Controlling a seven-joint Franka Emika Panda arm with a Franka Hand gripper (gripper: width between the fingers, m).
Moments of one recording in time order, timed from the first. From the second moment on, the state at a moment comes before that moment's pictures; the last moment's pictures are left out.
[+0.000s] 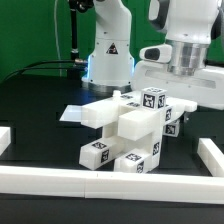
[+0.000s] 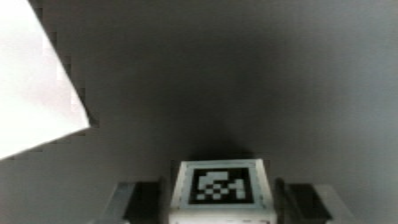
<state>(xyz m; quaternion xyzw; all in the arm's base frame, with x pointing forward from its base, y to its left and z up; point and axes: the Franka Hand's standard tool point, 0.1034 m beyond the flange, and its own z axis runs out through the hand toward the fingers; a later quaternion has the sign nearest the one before) 0.408 0.128 0.035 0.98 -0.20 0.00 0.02</state>
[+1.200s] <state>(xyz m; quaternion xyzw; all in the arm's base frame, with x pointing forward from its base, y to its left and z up) 0.450 0.061 0.158 1.00 -0.10 0.01 -0.02</state>
